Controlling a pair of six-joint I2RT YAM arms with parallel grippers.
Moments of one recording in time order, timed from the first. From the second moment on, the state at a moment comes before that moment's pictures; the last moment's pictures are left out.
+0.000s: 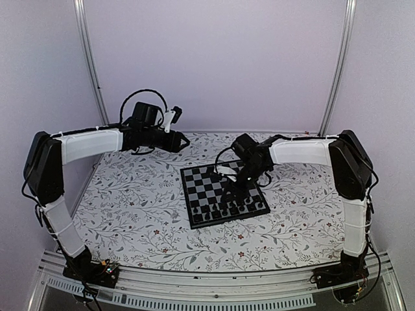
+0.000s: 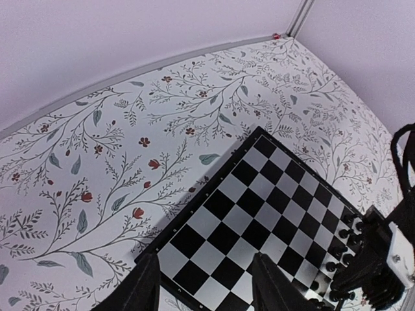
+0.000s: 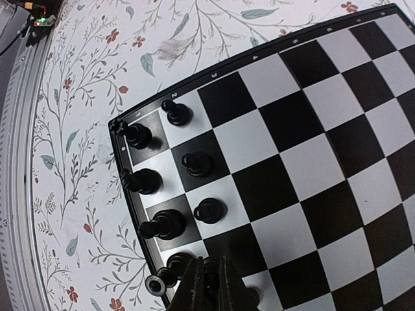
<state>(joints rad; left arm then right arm) -0.49 1.79 1.35 -0.15 0.26 -0.08 0.73 2.07 1.53 -0.66 -0.57 -0.54</state>
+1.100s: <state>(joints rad) -0.49 1.80 1.36 -0.15 0.28 -0.09 0.75 2.12 1.56 -0.68 -0.51 -0.53</state>
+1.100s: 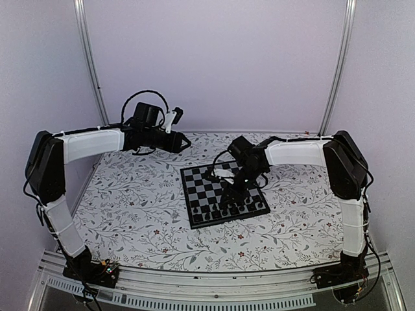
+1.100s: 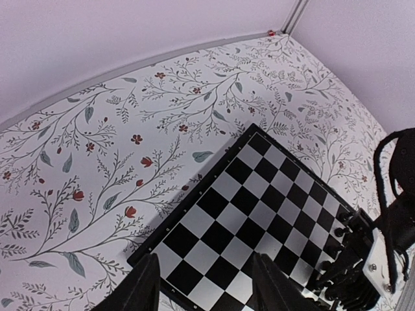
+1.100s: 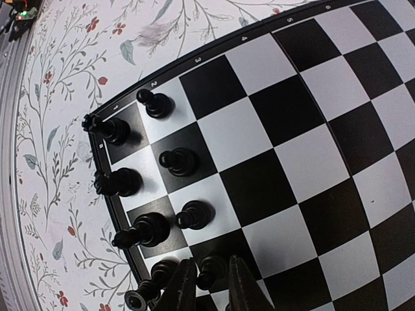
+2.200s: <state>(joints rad) -0.49 1.52 1.44 -0.38 -0.23 0.02 -0.07 1.44 1.21 -0.27 -0.45 -0.25</state>
